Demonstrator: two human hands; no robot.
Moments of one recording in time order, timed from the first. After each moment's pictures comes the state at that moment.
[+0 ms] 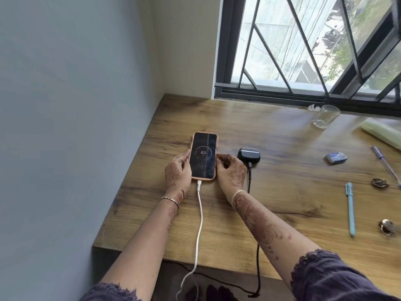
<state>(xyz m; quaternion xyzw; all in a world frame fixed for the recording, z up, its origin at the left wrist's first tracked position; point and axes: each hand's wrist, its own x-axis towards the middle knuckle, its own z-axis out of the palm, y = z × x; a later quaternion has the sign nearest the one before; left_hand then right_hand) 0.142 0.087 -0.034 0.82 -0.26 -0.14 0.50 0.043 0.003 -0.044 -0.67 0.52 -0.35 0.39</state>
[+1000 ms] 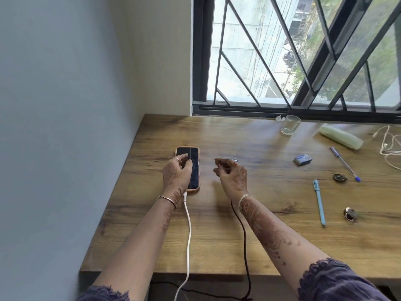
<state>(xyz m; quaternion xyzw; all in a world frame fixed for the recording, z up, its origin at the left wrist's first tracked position) 0.126 0.065 0.005 0.79 -0.27 -0.19 0.51 -0.003 -0.011 -0.017 -0.65 0.48 -0.38 0.44</state>
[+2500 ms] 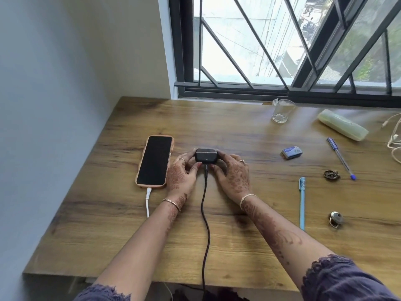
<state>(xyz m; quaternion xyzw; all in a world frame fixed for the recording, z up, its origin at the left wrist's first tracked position) 0.050 0.007 -0.045 0.76 -0.37 -0.16 0.51 -0.075 -0.082 -0.056 -0.84 0.44 -0.24 0.21</state>
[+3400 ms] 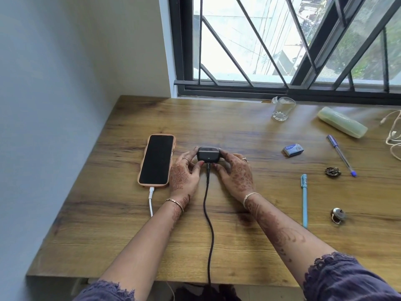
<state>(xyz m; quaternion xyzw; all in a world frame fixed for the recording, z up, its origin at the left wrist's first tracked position) 0.052 0.008 -0.052 0.75 -0.41 -0.13 0.51 -0.077 -0.082 -0.060 -0.84 0.43 -0.26 0.19</state>
